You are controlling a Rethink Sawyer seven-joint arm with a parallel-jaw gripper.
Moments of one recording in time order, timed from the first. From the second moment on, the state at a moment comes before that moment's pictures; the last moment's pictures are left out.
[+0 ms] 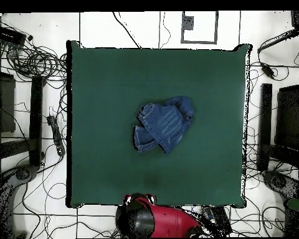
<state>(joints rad) -0.26 -0.75 0.02 2.37 -0.12 0.08 1.57</state>
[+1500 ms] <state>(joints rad) -0.17 -0.61 0.02 1.95 -0.06 0.35 1.57</state>
